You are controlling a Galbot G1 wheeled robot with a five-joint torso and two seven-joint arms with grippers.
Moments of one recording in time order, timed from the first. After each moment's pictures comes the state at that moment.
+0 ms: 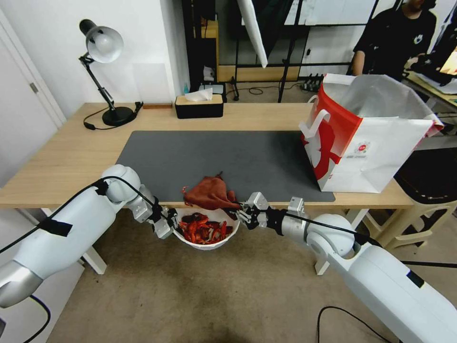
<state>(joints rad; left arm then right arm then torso) 0.47 -0.82 0.20 -1.42 0.31 -0.66 1.35 -0.91 0.88 -0.04 1.89 0.51 -0.28 -0.45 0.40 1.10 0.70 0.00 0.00</state>
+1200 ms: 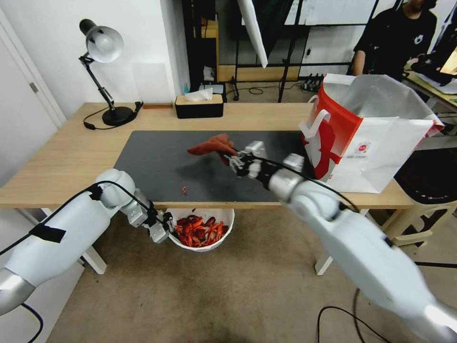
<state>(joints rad) 0.53 -0.79 0.16 -1.44 0.31 -0.67 1.35 -0.58 1.12 -0.18 1.62 0.64 -0.26 -0.20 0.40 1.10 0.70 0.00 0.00</state>
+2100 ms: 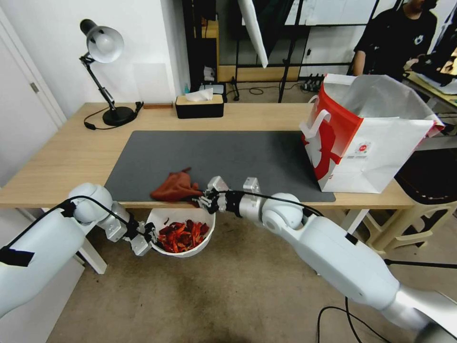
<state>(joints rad) 0.70 -0.69 0.00 -1.53 0.31 -0.66 1.32 -0.62 1.05 -0.32 1.73 0.66 -0.33 -0.36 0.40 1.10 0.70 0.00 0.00</state>
